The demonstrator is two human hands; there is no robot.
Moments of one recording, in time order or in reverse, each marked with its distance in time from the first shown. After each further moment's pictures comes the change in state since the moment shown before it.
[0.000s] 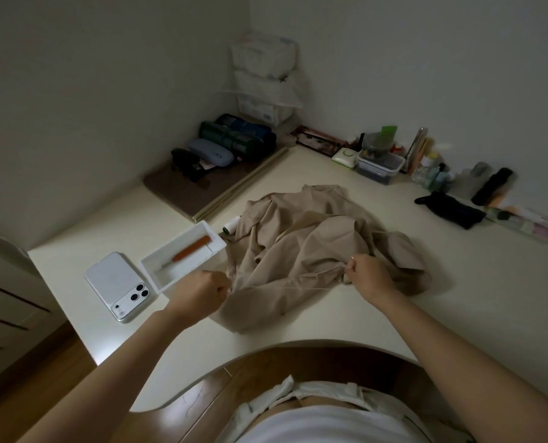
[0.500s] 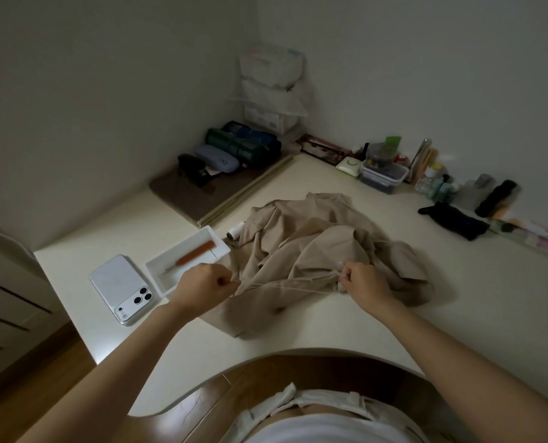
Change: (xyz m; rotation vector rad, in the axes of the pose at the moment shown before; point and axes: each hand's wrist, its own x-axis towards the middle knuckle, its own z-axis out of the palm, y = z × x) left_hand 0.015 0.011 -0.016 -0.054 -0.039 -0.182; right_hand -0.001 -0.010 0.004 -0.080 -0.020 -0.099
